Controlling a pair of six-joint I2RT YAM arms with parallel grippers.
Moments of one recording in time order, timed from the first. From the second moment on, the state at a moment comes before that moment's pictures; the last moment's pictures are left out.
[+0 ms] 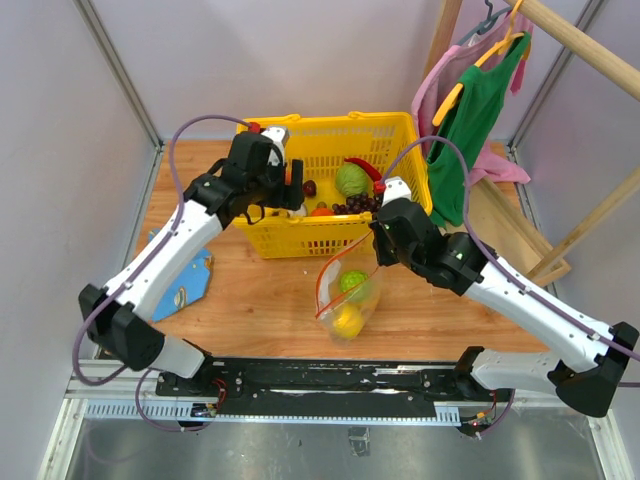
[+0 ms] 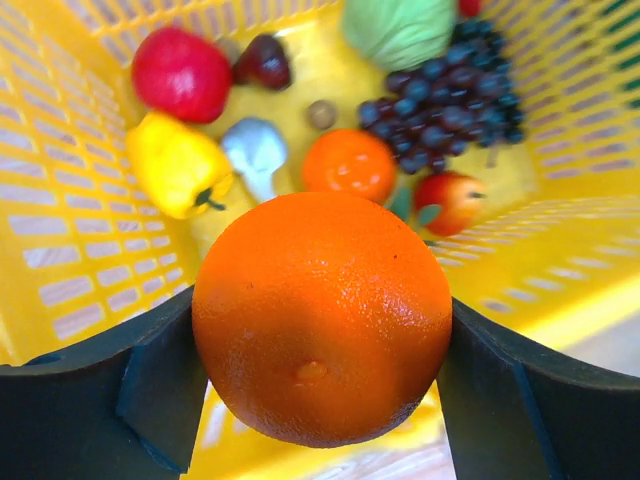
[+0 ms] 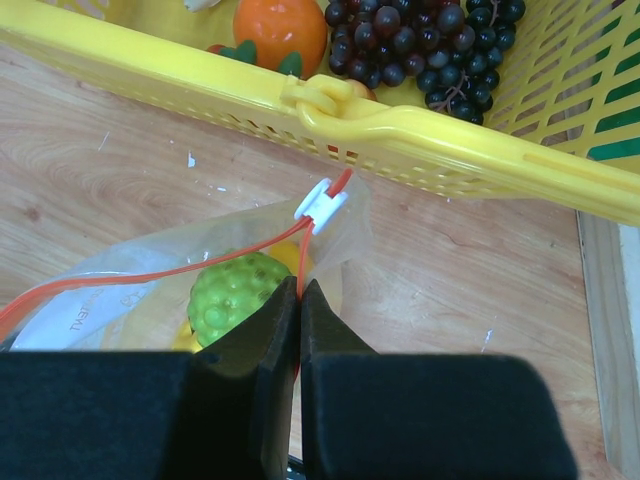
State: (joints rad) left arm -0.51 1.49 1.49 -0.70 -0.09 -0.25; right arm 0.89 1.15 1.21 -0.75 0.38 0.37
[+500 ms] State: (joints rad) left arm -0.70 1.12 1.27 -0.48 0.11 -0.20; right arm 0.89 1.18 1.21 -0.74 0.38 0.40
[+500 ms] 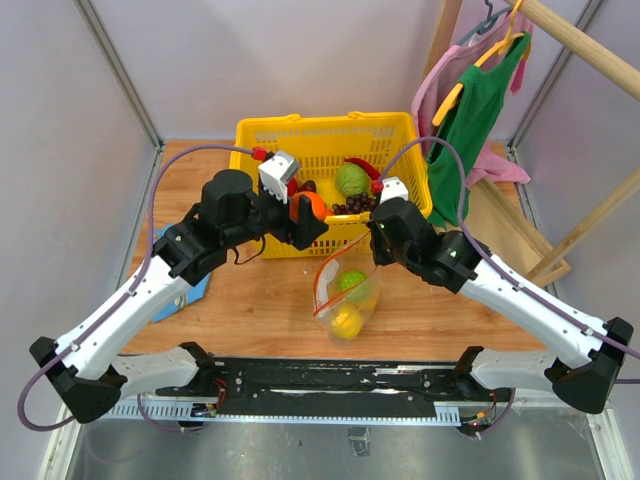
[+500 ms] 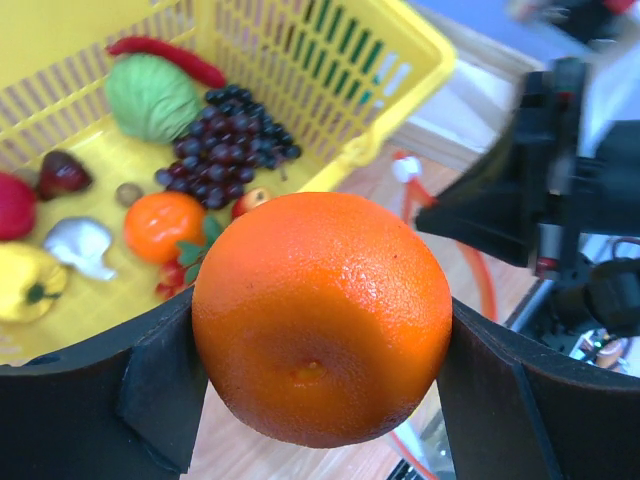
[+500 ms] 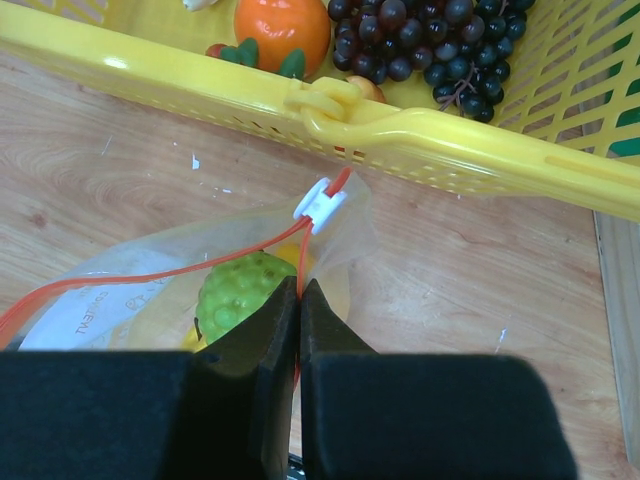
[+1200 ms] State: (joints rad) left arm -0.95 1.19 1.16 -0.39 0.07 -0.18; right arm 0.89 1.18 1.21 -0.72 0.36 0.44
